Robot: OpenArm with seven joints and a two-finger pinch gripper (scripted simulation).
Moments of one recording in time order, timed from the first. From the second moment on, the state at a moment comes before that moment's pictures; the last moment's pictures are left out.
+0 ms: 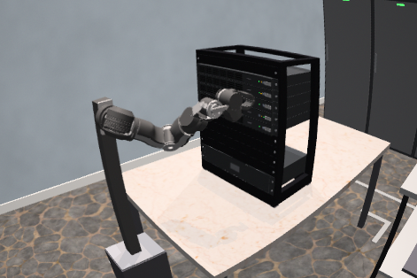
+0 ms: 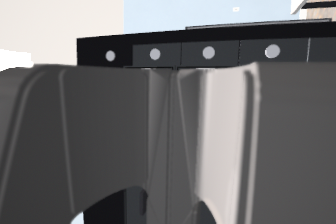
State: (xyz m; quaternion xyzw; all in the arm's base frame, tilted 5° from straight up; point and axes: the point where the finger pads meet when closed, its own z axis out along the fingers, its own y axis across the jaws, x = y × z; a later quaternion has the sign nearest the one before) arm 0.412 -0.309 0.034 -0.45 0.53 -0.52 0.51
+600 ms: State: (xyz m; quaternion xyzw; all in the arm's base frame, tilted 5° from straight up) arm 0.421 -0.310 0.035 -0.46 0.52 -0.51 0.51
